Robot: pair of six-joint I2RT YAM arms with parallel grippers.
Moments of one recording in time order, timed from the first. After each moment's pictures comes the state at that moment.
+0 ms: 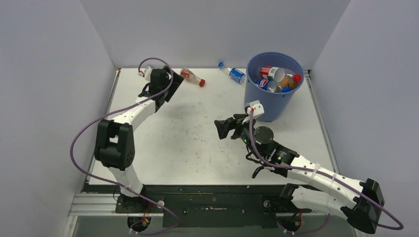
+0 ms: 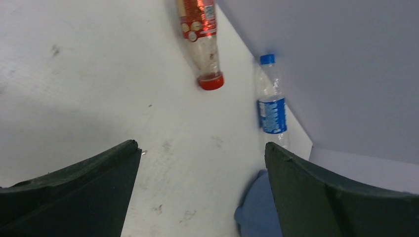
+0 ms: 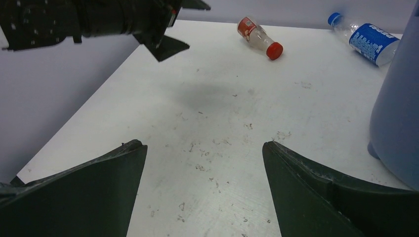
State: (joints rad) left arm -0.23 1.74 1.22 0.02 -0.12 -1.07; right arm 0.93 0.95 0.69 0.21 0.37 0.30
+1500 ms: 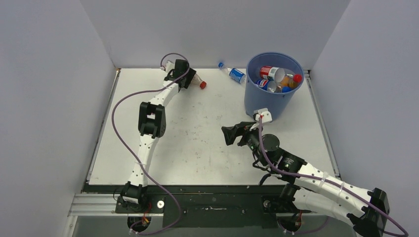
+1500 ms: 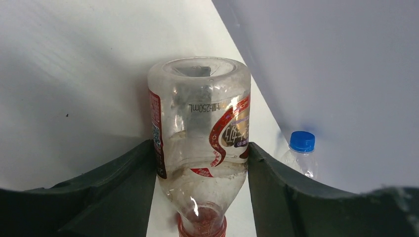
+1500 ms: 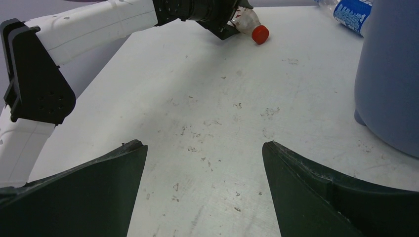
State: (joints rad) left arm -0.28 2.73 2.47 -0.38 -0.18 -1.24; right arm 0.95 0.81 0.59 0.12 0.42 0.38
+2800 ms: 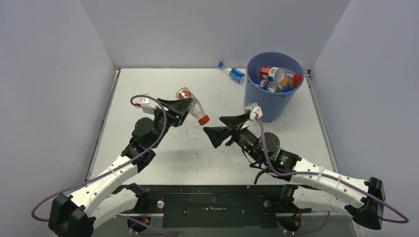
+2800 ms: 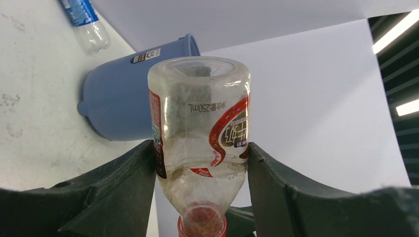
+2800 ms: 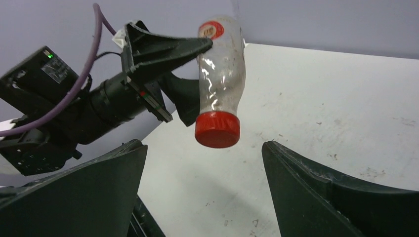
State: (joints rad) left arm -0.59 0.95 0.62 0.40 -0.10 -1.38; right arm 1.05 0.89 0.71 0.32 0.26 0.38
